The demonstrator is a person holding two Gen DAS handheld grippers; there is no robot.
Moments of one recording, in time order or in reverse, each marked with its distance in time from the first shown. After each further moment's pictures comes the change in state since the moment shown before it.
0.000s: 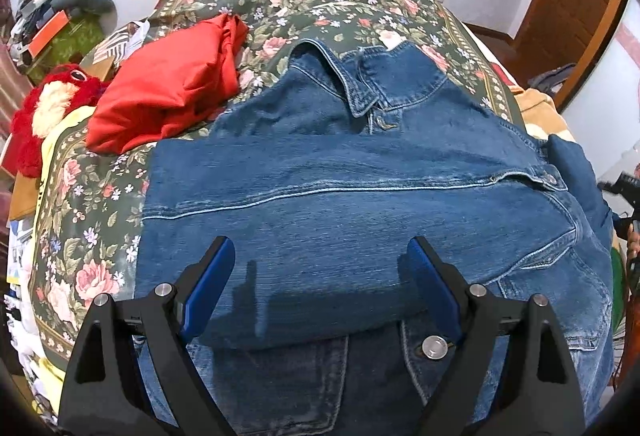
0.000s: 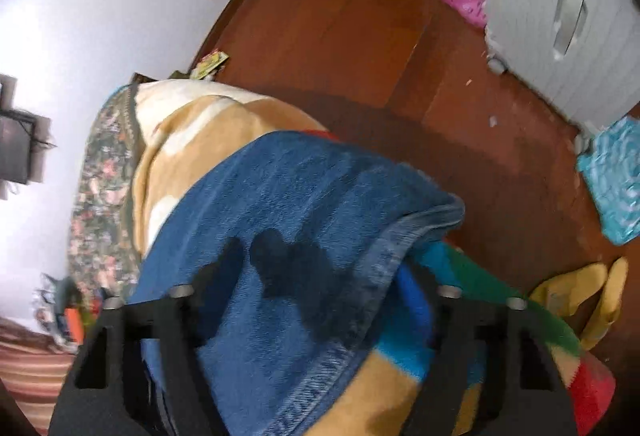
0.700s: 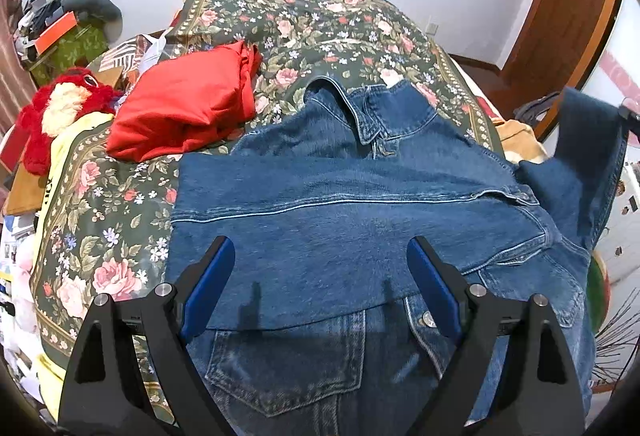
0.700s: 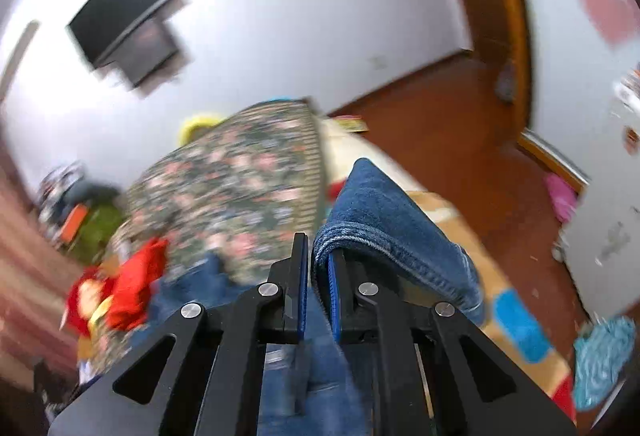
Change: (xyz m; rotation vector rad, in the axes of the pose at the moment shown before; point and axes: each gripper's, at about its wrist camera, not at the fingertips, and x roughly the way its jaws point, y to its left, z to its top) left arm -0.046 0.029 -0.012 -0.032 -0.109 -0.058; right arm -0.146 0.187 -0.086 -0.591 -0.266 0.275
